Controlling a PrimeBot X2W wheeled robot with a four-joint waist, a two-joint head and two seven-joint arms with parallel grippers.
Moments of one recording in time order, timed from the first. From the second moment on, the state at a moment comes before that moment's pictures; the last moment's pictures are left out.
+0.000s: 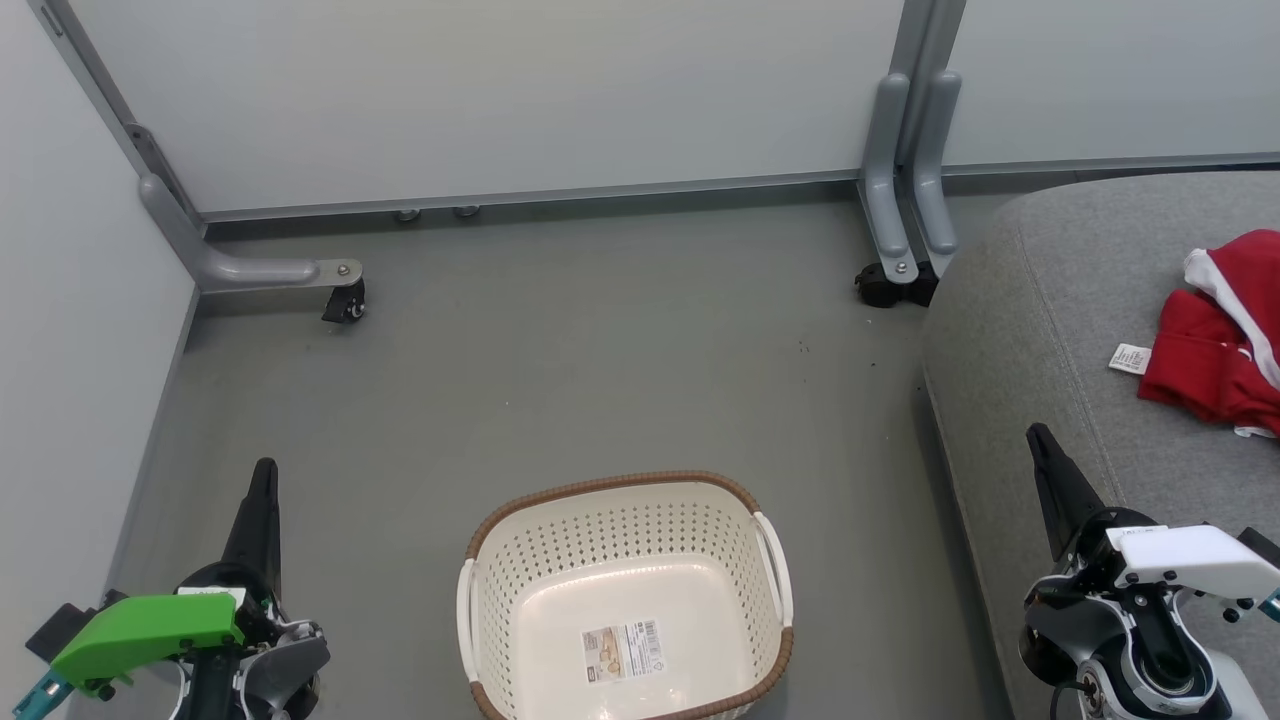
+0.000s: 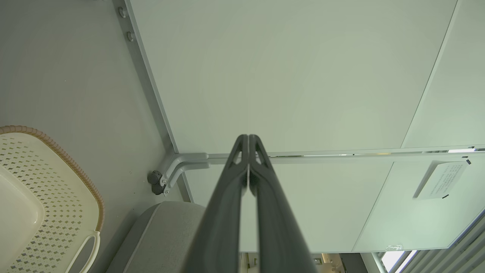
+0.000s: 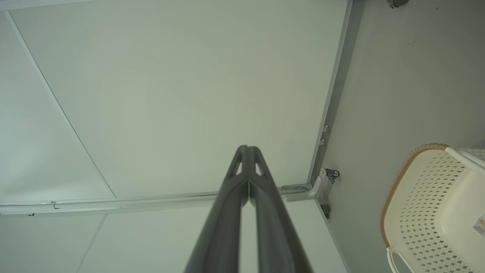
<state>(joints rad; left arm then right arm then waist) -0.10 0.05 0.11 0.25 -1.61 -0.13 0.11 -0.10 -0.08 -0.08 0.24 1.64 0.13 0.08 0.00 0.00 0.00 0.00</state>
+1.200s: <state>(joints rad) -0.10 0.05 0.11 0.25 -1.61 -0.13 0.11 -0.10 -0.07 -0.09 0.24 1.63 0.13 0.09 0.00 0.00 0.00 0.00</state>
